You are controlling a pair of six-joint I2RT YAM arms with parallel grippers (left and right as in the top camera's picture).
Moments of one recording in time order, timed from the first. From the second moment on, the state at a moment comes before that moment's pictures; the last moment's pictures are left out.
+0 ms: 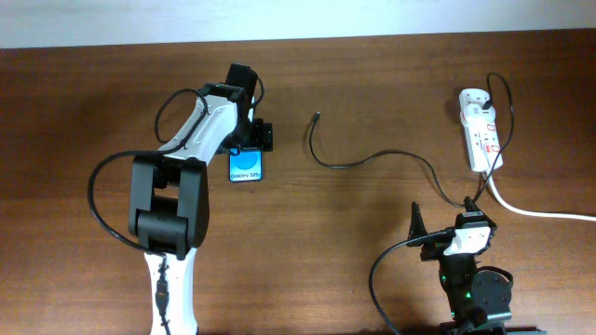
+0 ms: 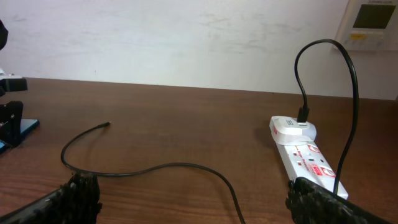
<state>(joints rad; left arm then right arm) -0.25 2.28 1.78 -0.93 0.00 -0.24 0.08 0.01 0.01 -0.07 0.03 -0.02</state>
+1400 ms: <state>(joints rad) -0.25 2.35 2.21 -1.26 -0.01 -0.24 0.08 0.01 0.01 -0.07 0.03 -0.02</state>
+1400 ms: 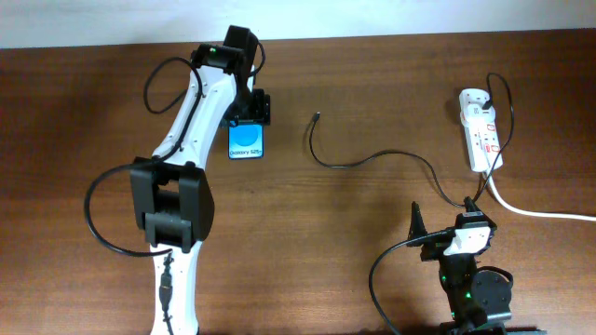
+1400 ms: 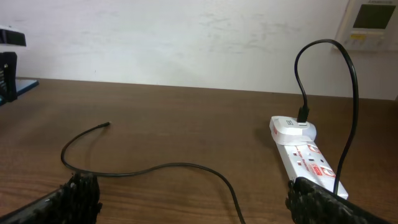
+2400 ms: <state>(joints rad) -0.25 2.35 2.22 -1.38 0.70 -1.19 0.08 0.01 0.01 -0.07 0.03 -0.02</state>
